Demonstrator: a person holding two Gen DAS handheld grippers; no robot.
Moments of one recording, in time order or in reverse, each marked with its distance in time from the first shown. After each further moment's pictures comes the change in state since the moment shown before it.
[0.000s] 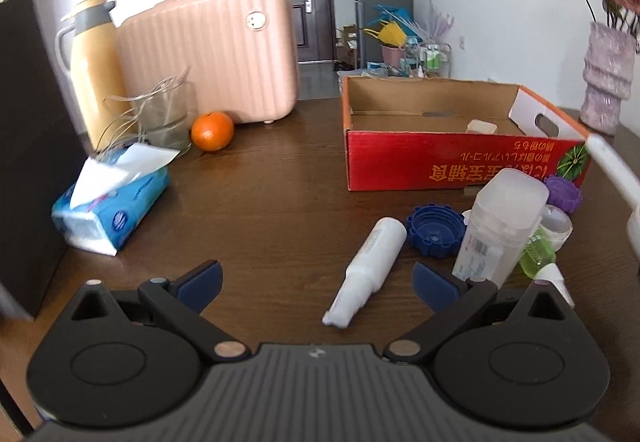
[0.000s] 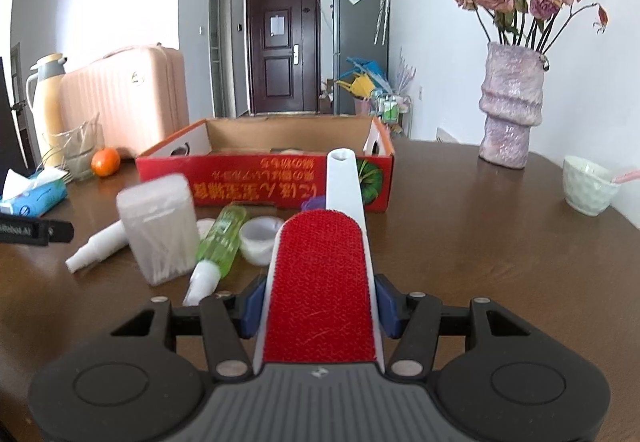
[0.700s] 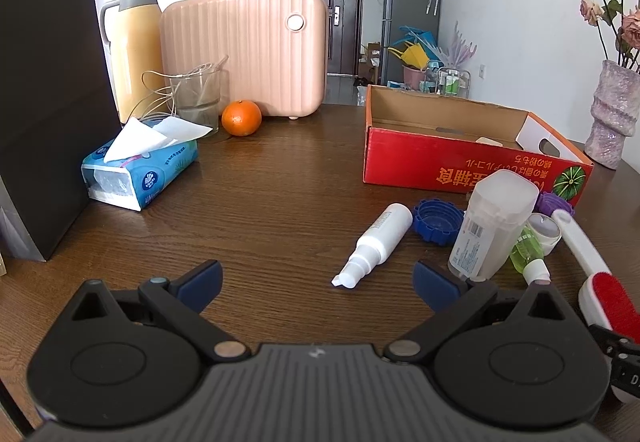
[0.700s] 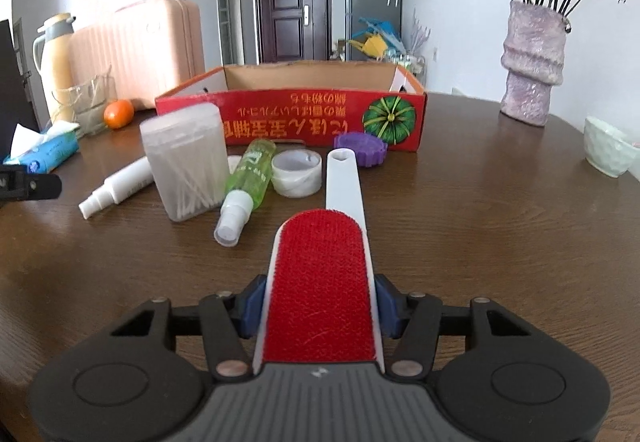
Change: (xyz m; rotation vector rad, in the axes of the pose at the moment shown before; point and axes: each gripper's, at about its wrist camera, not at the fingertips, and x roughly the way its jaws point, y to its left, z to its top) left arm -0.037 0.014 -0.032 -0.142 -0.043 0.015; right arm 0.004 0.027 -0.030 -0.004 0.122 0.042
